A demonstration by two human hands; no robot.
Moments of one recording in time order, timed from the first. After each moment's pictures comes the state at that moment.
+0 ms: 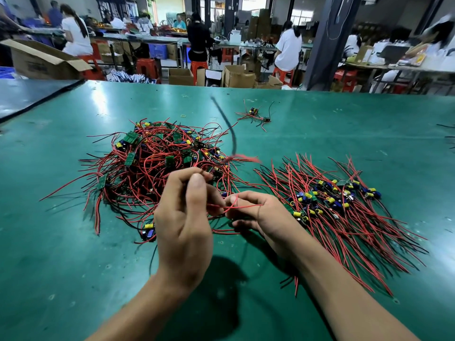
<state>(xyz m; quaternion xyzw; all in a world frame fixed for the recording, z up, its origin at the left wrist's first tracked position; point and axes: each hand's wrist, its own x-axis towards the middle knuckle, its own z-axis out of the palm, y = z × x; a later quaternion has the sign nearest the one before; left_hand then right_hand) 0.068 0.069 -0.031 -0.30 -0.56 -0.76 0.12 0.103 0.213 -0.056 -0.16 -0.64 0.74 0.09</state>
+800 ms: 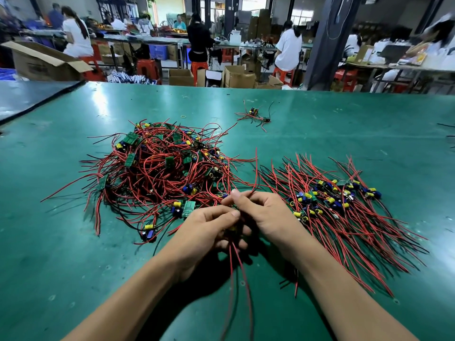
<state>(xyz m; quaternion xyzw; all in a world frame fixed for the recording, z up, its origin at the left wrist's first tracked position) 0.049 0.073 -0.055 -0.20 -0.57 -0.69 -0.39 0.116 0.209 -0.051 -0.13 -0.64 0.75 0.08</state>
